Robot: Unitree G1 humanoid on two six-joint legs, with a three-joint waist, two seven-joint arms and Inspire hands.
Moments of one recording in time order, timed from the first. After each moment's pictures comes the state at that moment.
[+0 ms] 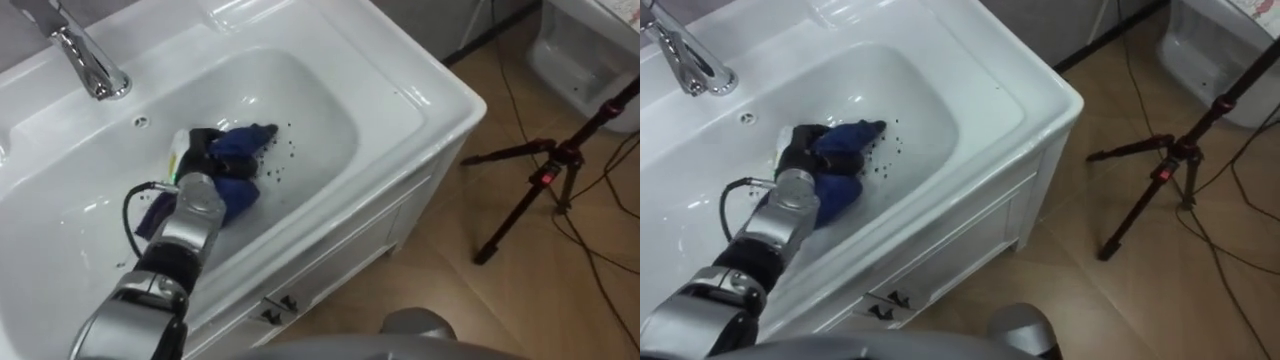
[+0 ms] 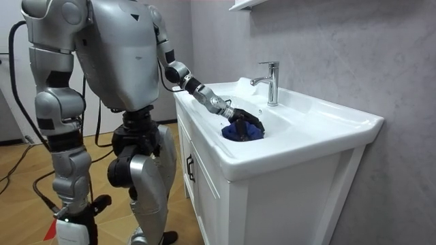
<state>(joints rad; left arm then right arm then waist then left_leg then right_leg) -0.32 0.15 -0.21 0.82 0.05 0.14 0.33 0.18 -0.26 0.10 1.22 -0.08 0.28 0.10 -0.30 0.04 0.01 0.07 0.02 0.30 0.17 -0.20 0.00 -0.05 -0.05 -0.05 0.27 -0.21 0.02</state>
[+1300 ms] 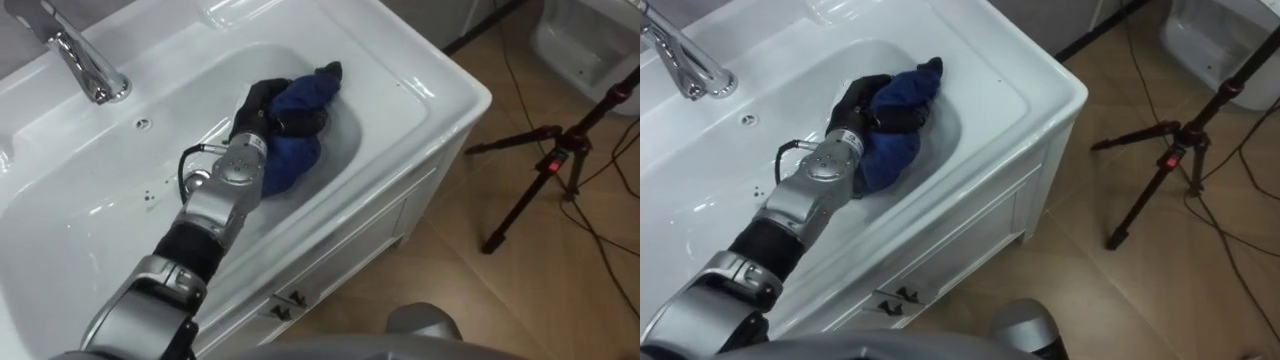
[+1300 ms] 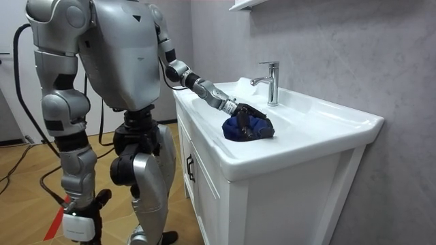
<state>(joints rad) -0.33 0.15 -0.39 0.53 -0.24 0.17 0.25 0.17 -0.25 0.18 1.25 -0.05 0.29 0.09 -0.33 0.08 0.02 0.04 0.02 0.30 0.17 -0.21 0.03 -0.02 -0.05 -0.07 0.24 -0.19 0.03</state>
